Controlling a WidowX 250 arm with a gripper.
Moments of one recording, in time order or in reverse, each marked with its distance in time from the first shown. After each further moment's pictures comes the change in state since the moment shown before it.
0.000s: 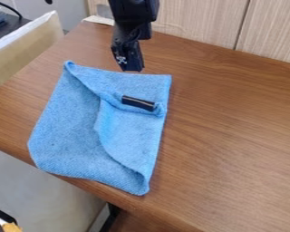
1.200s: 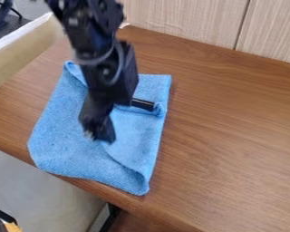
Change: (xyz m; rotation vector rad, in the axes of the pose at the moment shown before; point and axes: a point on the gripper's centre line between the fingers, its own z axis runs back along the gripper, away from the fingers) arm -0.015 -0.098 -0.011 -0.124 0.056 -0.101
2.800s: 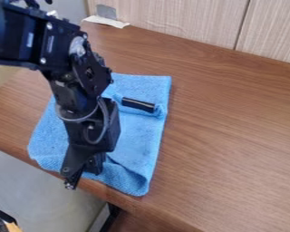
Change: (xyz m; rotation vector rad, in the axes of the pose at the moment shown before) arm -0.012 -0.046 -0.029 -0.092 0.056 0.066
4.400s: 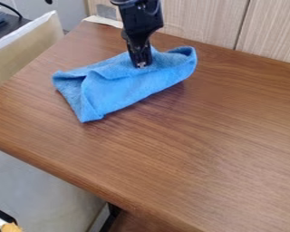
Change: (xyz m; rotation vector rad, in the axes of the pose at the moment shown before) arm 0.015 0.165 0.028 0.140 -0.139 0.371
